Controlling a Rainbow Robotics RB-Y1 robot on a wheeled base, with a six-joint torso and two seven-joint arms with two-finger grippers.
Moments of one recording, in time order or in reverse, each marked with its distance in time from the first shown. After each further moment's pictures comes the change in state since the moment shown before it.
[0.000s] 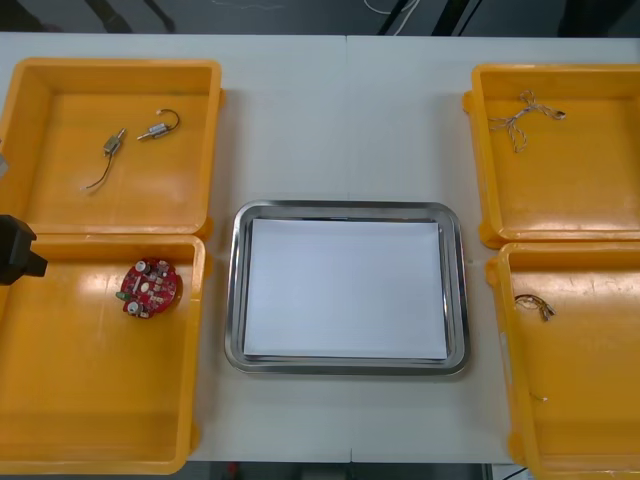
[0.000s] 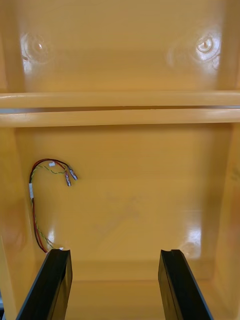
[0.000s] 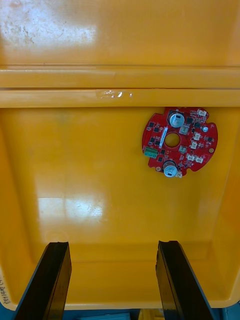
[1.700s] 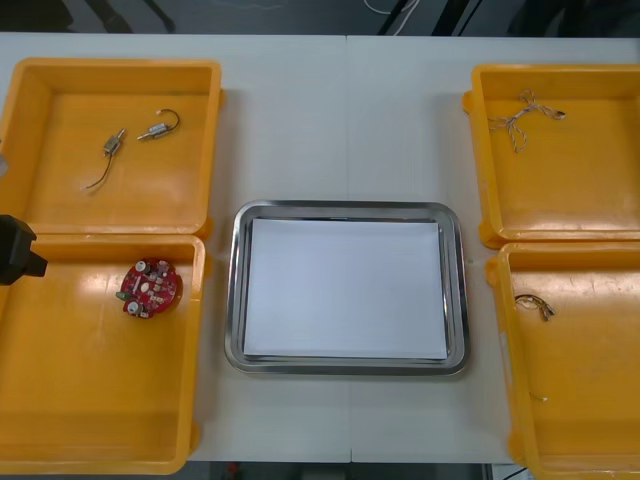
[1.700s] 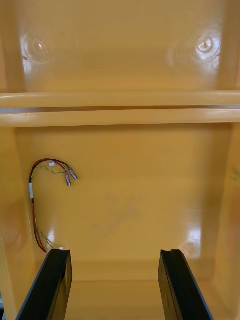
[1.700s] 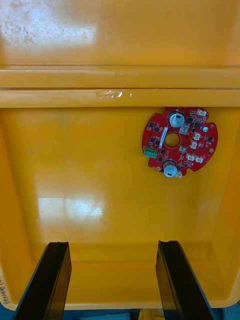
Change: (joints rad) right arm 0.000 0.000 0.000 0.000 0.000 0.000 0.000; left arm 0.000 0.000 0.000 0.000 0.000 0.000 0.000
